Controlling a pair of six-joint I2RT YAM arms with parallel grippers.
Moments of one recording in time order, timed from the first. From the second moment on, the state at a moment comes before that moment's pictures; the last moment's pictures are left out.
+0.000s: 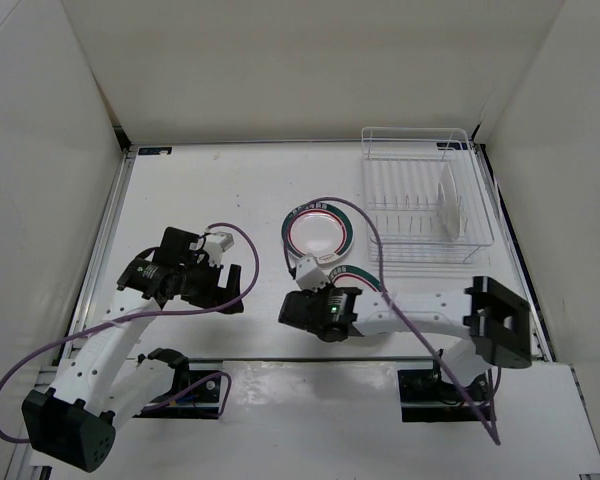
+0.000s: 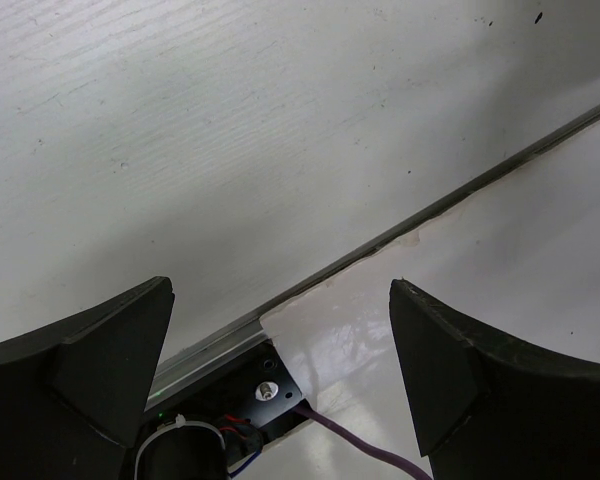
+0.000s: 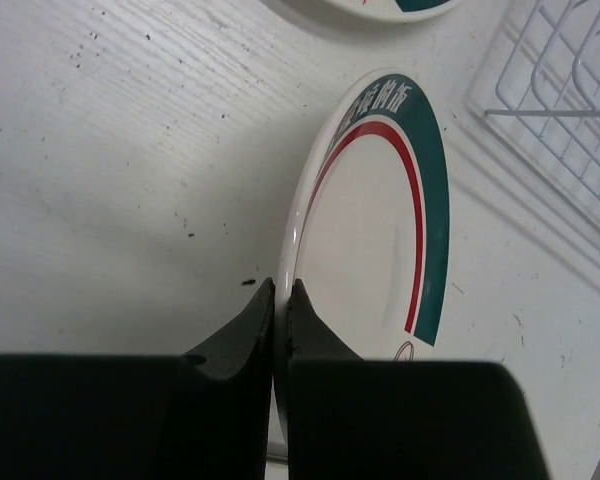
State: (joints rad) left arm -0.34 0.91 0.82 -0.98 0.35 -0.07; right arm 1.35 1.49 1.01 -0.77 0.73 0.56
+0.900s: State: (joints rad) left arm -0.34 0.90 0.82 -0.98 0.35 -0.07; right arm 1.37 1.79 1.10 -0.70 0.69 0.66
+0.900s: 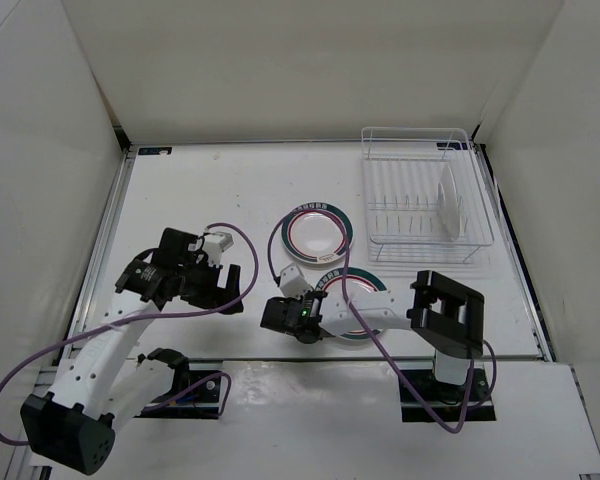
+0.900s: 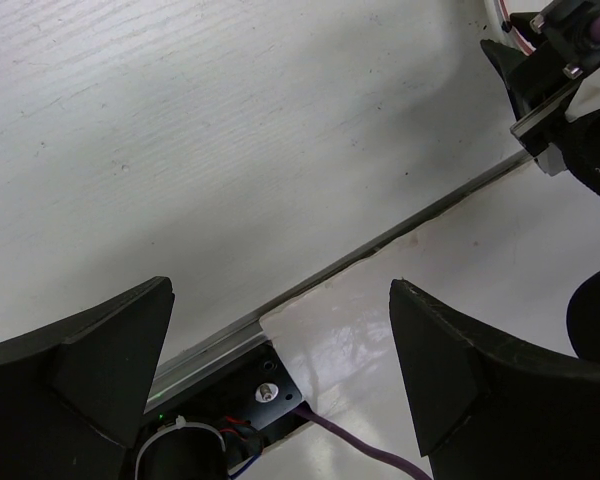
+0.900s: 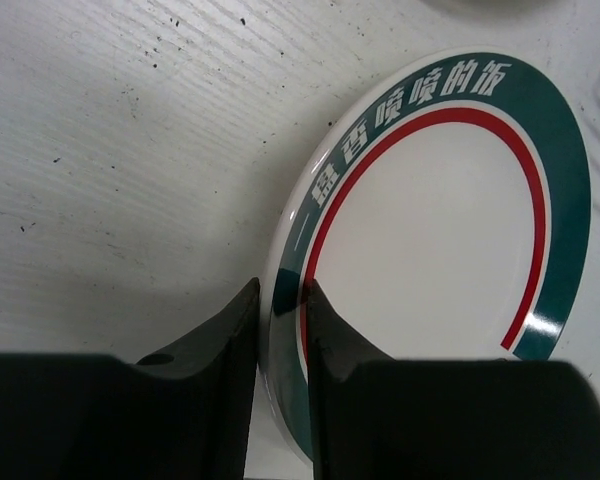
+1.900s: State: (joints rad) left arm -0.34 0.87 0.82 -0.98 0.35 -0.07; right arm 1.32 1.59 1.50 -0.87 0.78 0.21
